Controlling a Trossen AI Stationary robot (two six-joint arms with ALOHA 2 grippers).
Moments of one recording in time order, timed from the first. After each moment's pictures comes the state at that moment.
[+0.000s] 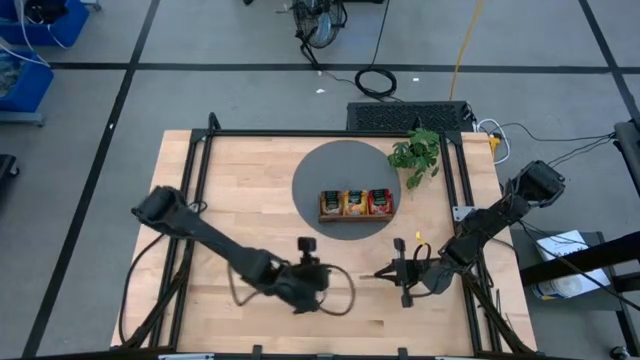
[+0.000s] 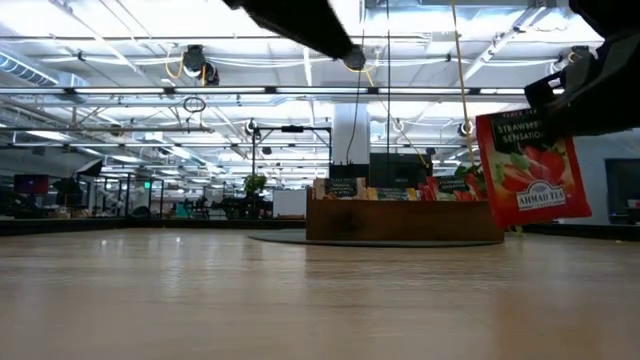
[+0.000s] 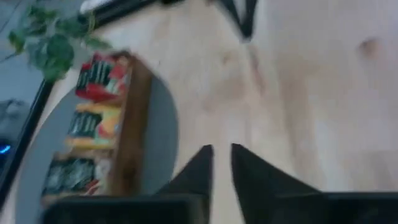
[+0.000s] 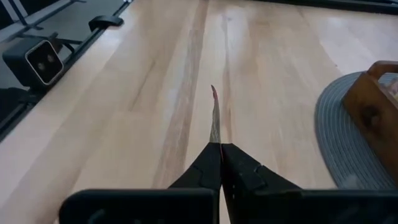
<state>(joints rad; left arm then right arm) -0.49 1.91 1.45 -0.43 -0.63 -0.13 0.74 1.39 0.40 0.45 0.60 0.30</state>
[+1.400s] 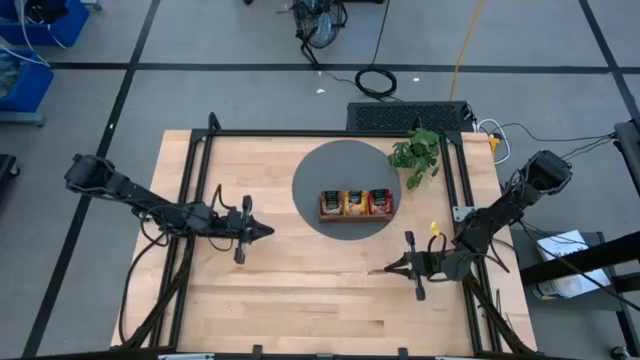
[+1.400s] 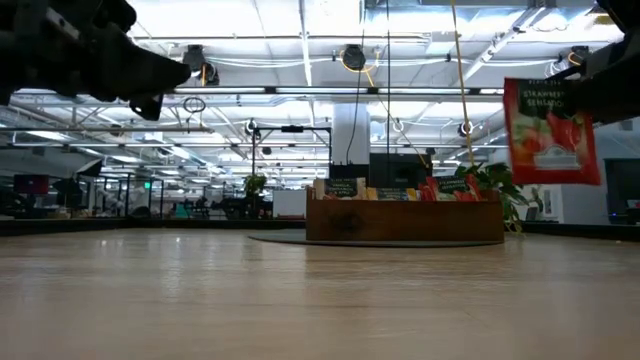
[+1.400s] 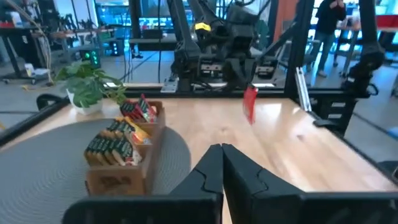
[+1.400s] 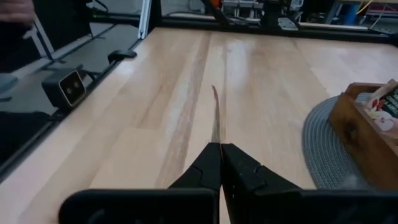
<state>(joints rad) -0.30 1.01 0.12 0.85 -0.23 -0.03 0.78 1.19 0.24 0.58 0.63 0.24</state>
